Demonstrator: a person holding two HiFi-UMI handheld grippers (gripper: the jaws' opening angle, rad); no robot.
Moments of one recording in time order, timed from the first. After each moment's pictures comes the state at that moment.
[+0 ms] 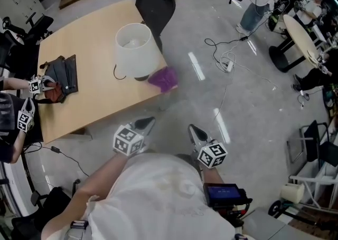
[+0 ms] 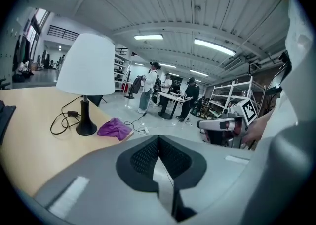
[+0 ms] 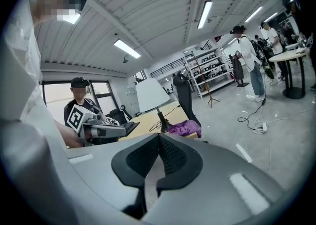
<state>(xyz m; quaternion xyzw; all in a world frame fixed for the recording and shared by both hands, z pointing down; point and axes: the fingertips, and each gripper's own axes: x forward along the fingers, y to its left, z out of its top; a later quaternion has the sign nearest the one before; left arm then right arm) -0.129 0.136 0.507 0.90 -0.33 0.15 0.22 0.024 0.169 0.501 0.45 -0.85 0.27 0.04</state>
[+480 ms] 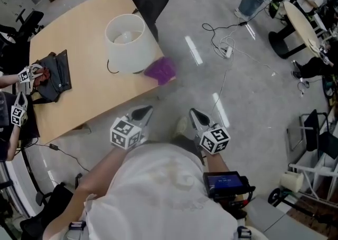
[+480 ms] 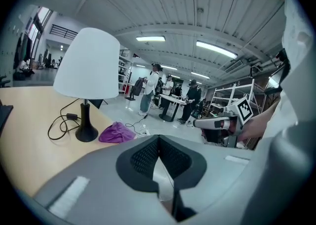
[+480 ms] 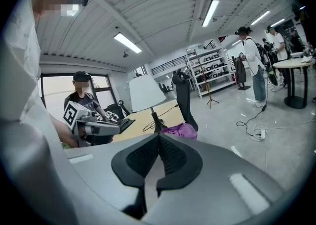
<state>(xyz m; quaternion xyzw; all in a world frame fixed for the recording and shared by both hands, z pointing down) -0.131 0.096 0.506 0.90 -0.34 0.13 0.23 0.030 0.114 0.503 0.45 -0.85 0.25 0.07</state>
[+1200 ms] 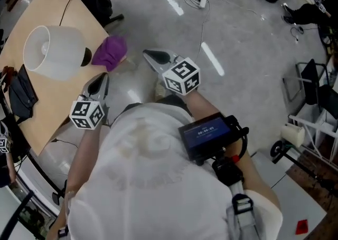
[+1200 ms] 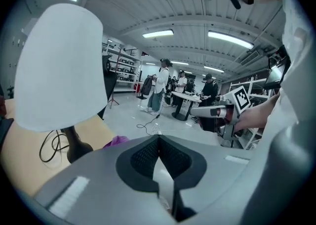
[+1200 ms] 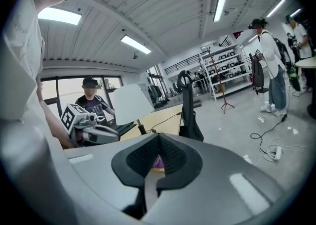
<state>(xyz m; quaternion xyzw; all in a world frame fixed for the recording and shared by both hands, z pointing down) -0.056 -0.007 0.488 0.87 -0.42 0.17 0.22 0.093 -0.035 0.476 0.37 -0.90 0.23 0.07</state>
